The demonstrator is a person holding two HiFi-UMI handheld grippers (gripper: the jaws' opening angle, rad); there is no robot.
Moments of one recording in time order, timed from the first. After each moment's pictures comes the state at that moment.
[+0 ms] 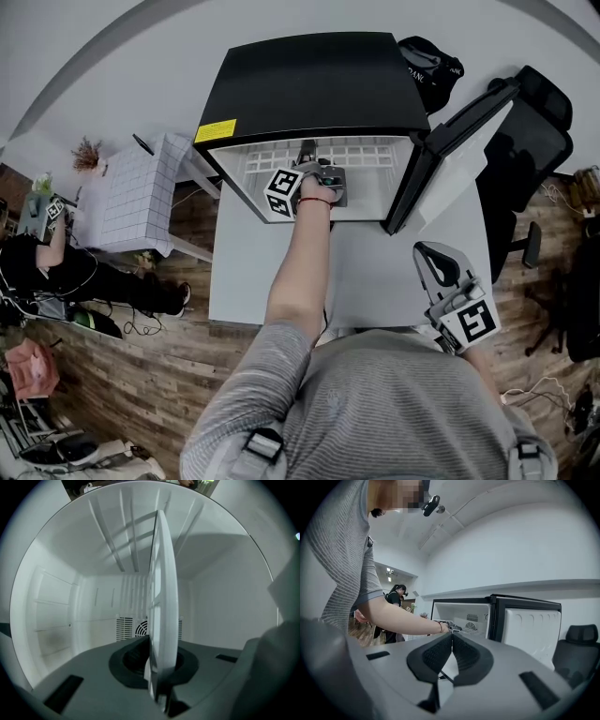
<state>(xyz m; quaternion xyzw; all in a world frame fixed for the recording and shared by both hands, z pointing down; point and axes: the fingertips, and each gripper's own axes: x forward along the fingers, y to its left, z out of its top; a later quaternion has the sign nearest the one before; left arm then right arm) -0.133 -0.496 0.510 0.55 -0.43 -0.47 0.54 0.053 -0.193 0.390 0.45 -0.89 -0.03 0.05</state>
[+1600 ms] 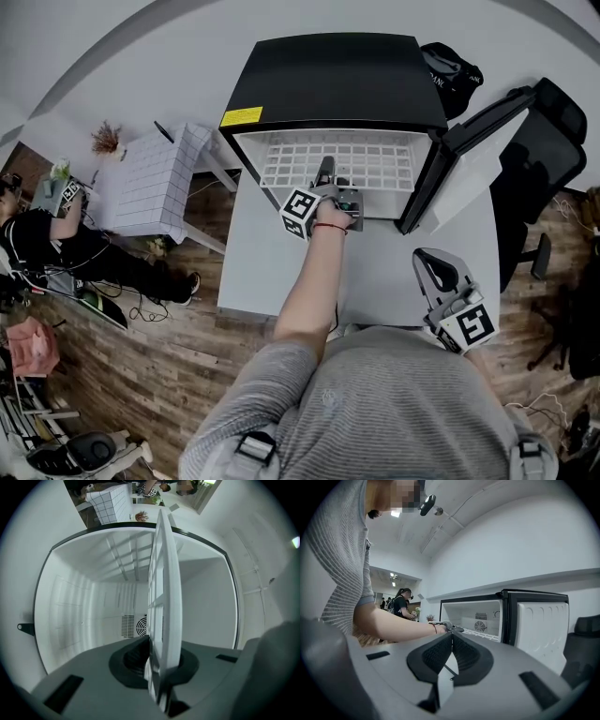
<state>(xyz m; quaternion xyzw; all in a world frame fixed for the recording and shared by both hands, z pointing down) -0.140 -0.425 0.507 0.56 -0.41 -0.48 0.54 0.022 -0.172 0.399 0.40 -0.92 0.00 0.03</state>
